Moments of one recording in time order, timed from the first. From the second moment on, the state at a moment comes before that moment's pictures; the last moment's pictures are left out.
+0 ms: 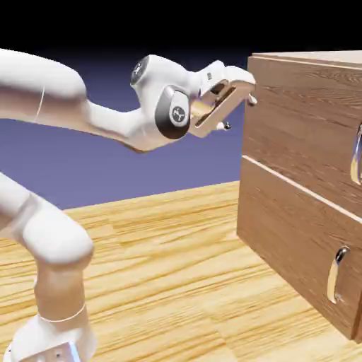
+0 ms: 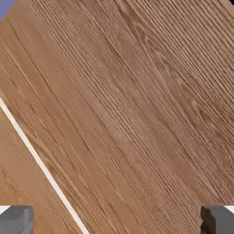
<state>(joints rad) 0.41 -0.75 -0.43 -2.56 -0.84 3.03 0.27</state>
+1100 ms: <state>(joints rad) 1.09 -1.07 -1.16 -2.12 -2.27 3.01 -0.54</state>
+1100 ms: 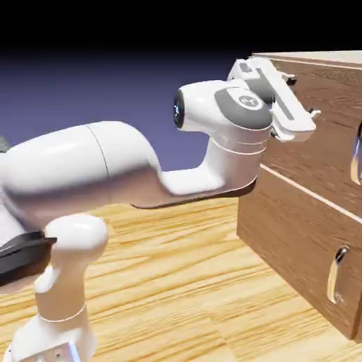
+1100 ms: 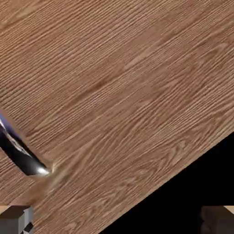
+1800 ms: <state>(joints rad) 1.37 -1.15 -1.40 -1.94 -2.70 2.93 -0.78</state>
